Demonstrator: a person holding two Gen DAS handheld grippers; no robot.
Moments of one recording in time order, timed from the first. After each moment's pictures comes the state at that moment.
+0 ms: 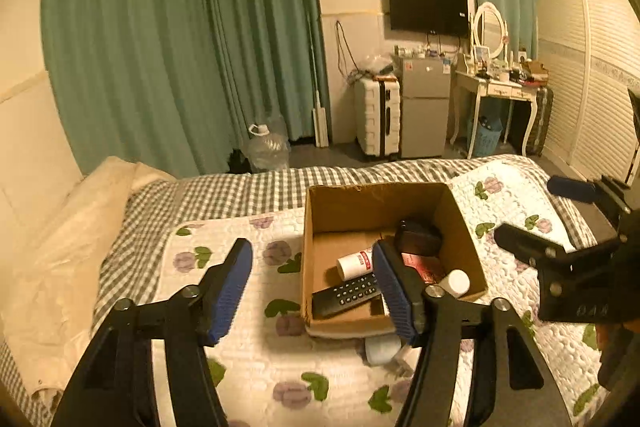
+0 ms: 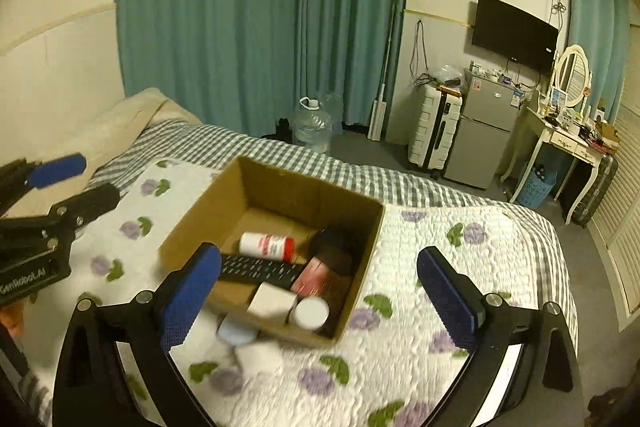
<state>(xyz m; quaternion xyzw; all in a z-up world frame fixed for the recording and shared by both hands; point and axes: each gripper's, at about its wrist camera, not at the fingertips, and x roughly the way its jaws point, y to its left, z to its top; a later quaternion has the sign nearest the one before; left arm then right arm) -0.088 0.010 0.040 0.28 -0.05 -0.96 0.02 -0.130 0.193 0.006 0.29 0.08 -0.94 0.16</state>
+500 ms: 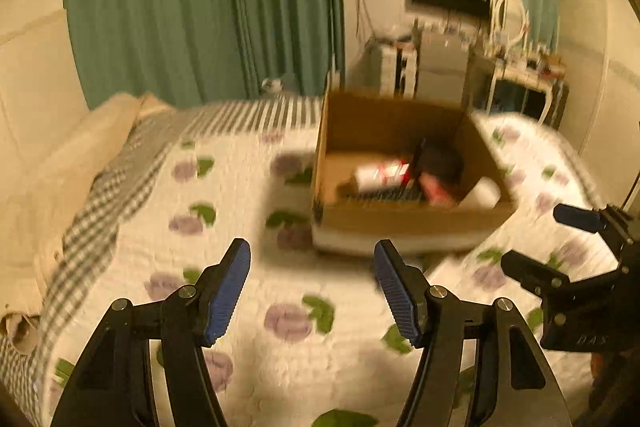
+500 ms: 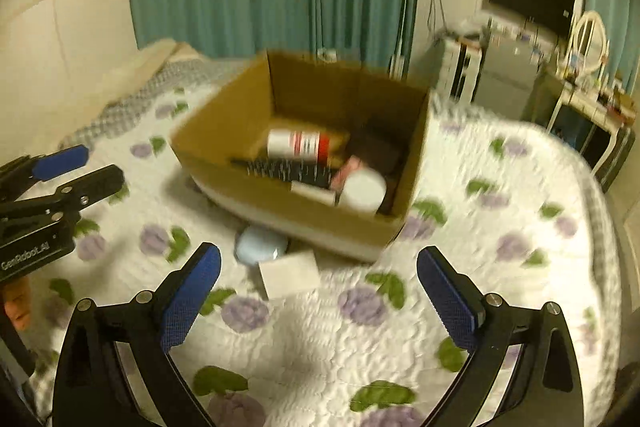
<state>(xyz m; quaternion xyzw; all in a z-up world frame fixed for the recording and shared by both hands) -0.073 -0.012 -0.063 0.34 -0.02 -0.94 0.04 -0.111 0.179 -0.110 0.37 0.08 -0.91 0.18</state>
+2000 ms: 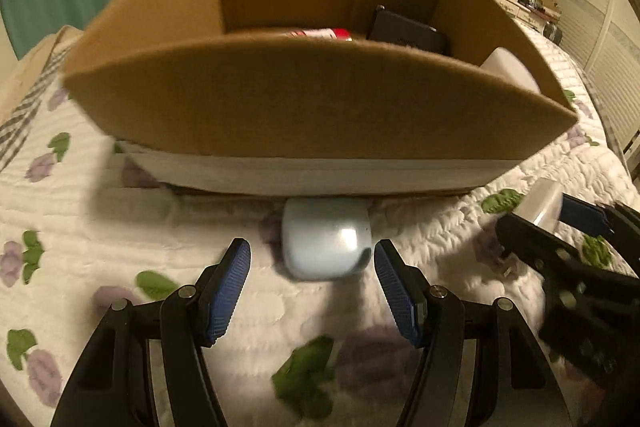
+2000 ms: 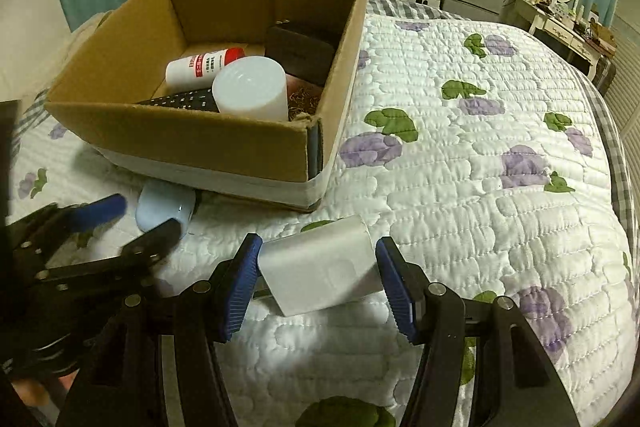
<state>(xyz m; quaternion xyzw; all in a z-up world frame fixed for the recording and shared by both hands) -0.157 0.056 -0.175 0.48 -0.01 -0.88 -0.02 -0.171 0.219 -0.177 0.46 0.04 -0.88 0.10</state>
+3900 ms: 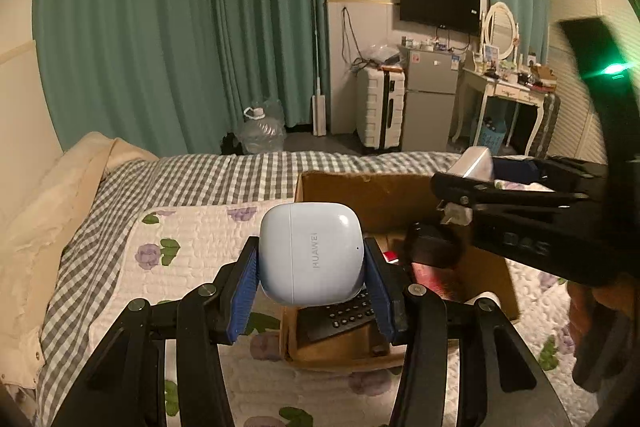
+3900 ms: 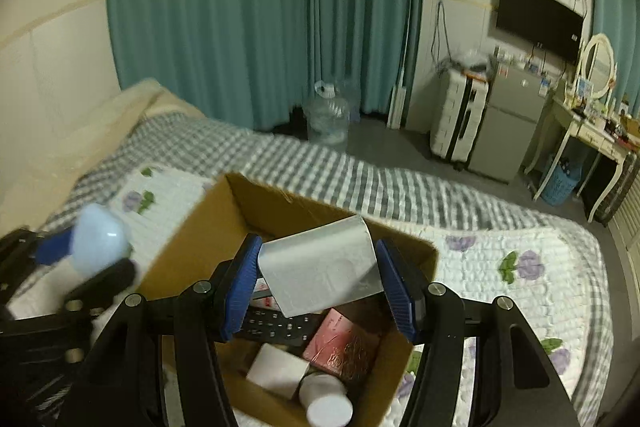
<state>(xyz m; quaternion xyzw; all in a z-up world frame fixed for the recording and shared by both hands) -0.180 -0.005 -0.018 0.30 -0.03 -0.95 0.01 -0.264 0.144 -0.041 0.34 0.08 -0.92 0.18</state>
